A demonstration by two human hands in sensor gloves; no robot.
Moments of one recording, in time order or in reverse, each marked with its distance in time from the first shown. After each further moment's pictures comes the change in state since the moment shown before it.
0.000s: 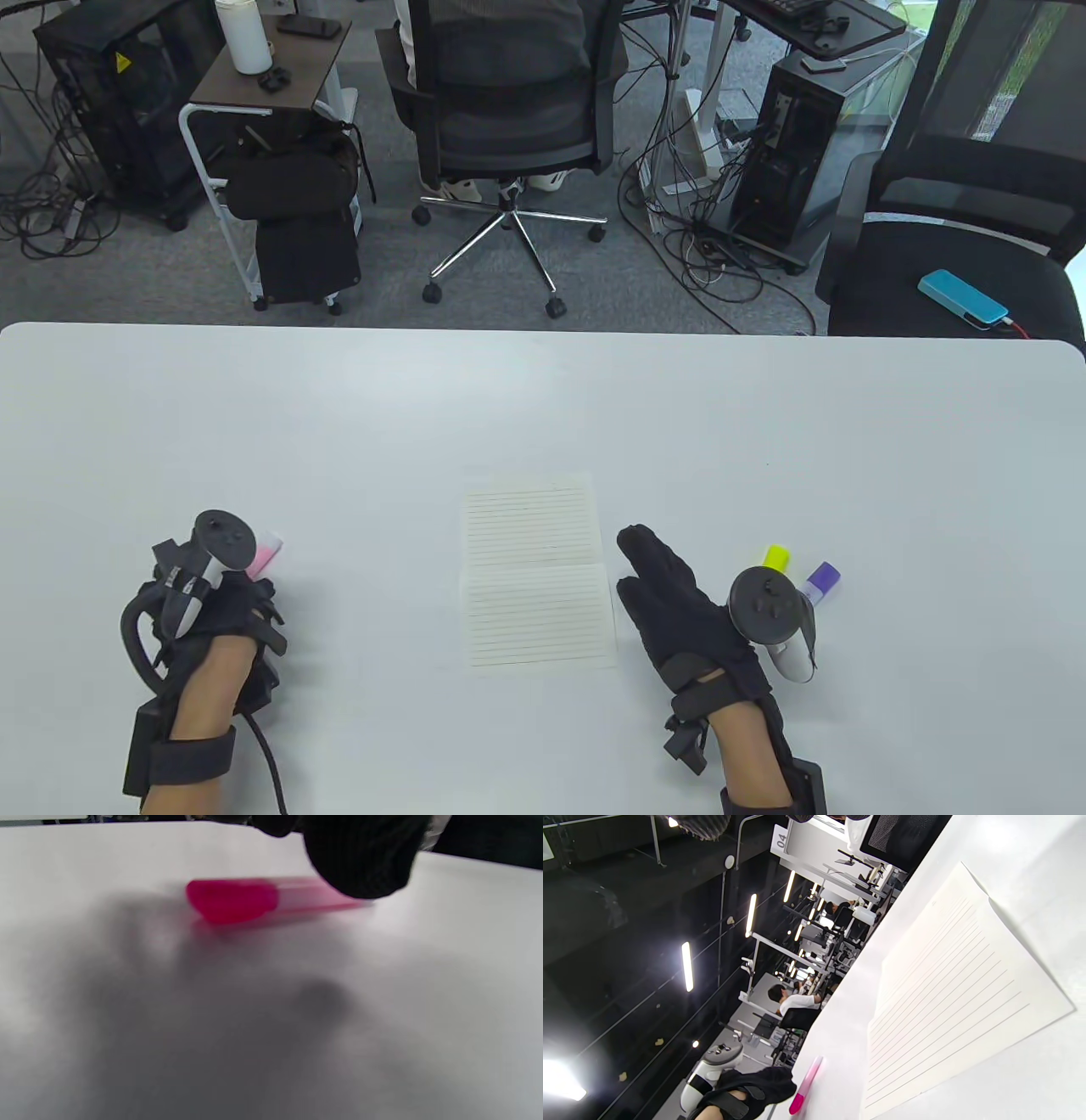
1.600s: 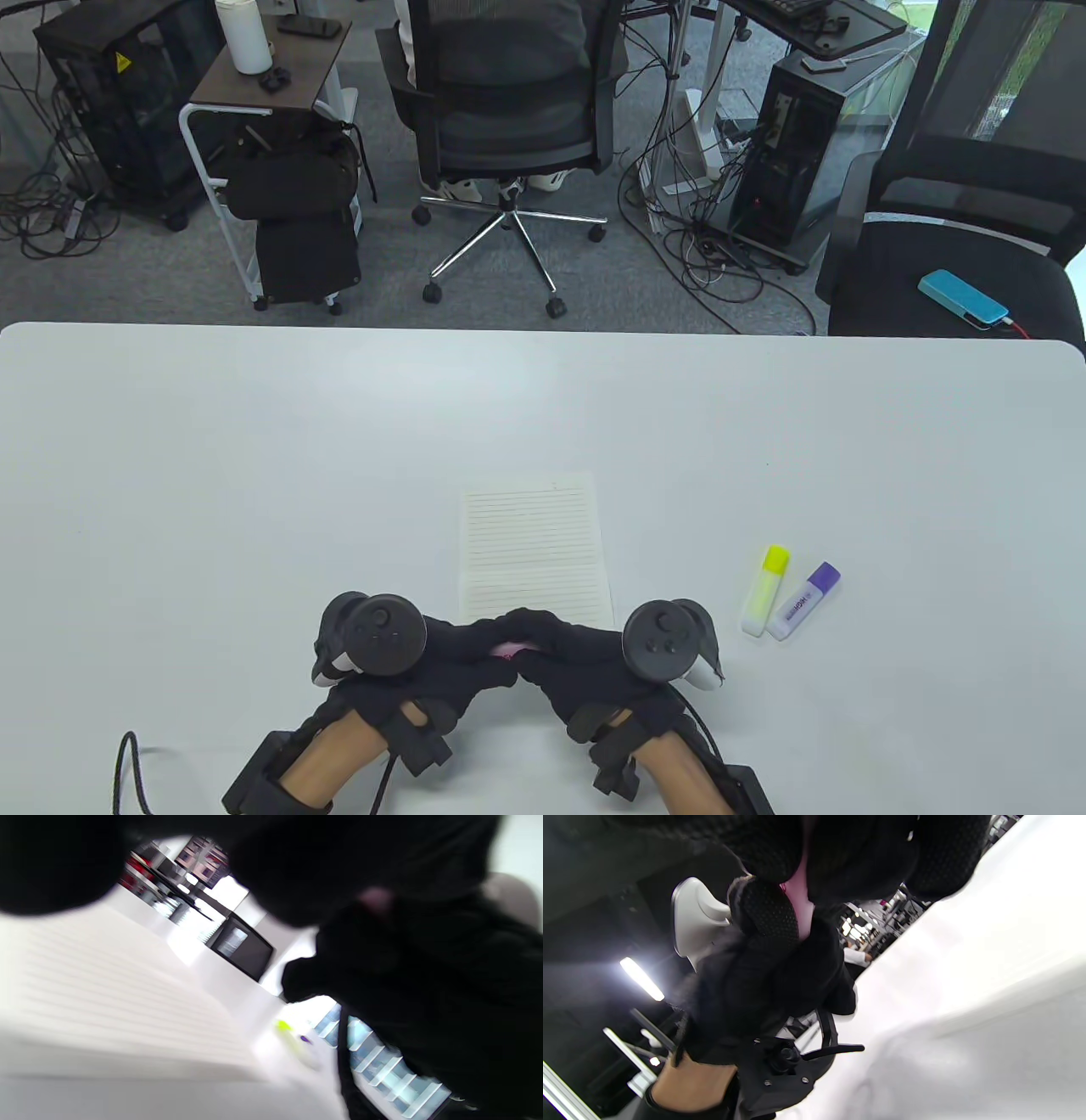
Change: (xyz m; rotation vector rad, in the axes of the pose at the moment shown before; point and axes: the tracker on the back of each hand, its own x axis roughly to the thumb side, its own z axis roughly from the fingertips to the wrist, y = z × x) left_hand 0.138 -0.047 0.152 -0.011 -1.388 0.399; right_hand 0.045 0.082 -0.017 0.128 -0.282 0.126
